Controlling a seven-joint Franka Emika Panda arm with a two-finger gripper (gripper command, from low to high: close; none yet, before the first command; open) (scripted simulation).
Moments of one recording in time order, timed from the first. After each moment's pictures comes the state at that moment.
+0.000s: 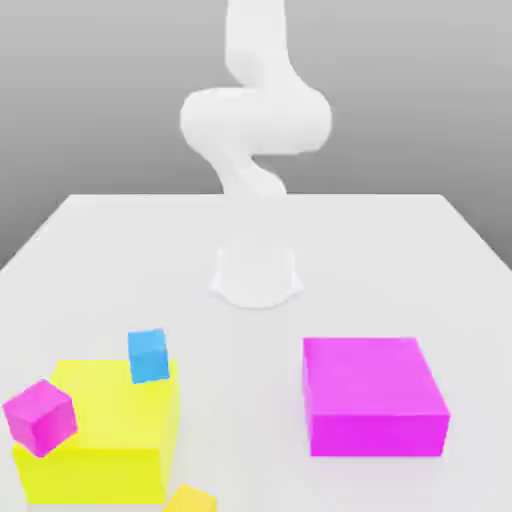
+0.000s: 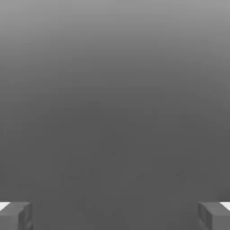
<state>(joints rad) -0.05 -0.71 0.01 -2.28 -0.01 2.31 0.87</state>
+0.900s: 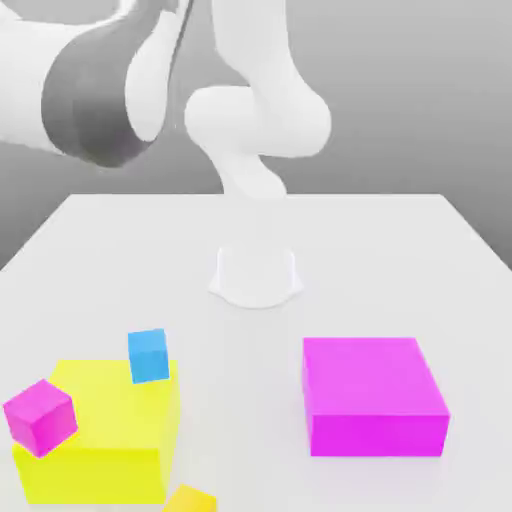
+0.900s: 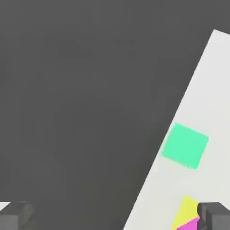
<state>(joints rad) -0.38 0.28 -0.07 -2.03 -0.02 2.46 1.59</state>
